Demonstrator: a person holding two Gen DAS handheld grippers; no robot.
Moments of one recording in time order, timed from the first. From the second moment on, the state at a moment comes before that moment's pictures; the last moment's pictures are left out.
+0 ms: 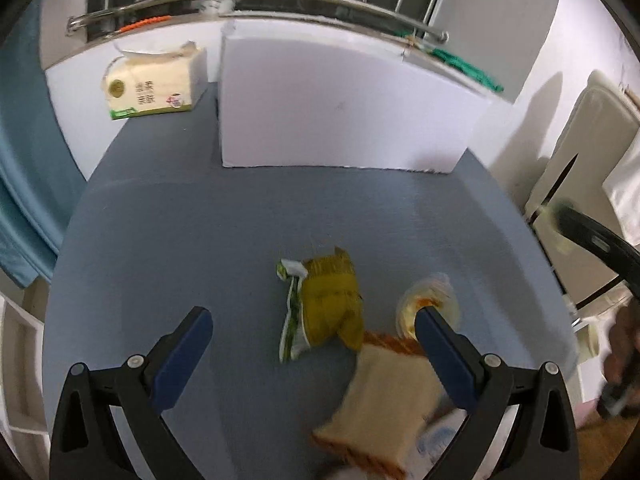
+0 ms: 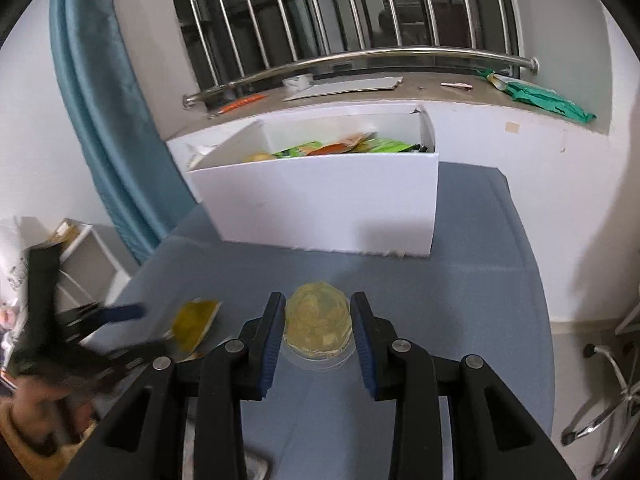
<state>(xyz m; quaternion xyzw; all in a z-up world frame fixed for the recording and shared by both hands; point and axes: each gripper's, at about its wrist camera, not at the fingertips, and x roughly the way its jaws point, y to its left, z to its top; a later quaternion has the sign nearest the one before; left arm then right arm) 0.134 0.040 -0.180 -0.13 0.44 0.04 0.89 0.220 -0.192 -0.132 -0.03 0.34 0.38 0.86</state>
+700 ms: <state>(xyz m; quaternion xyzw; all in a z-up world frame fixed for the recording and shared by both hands) 0.126 0.035 -0.168 -0.10 0.42 0.02 0.90 0.169 -0.226 -0.141 0.02 0.35 0.39 0.85</state>
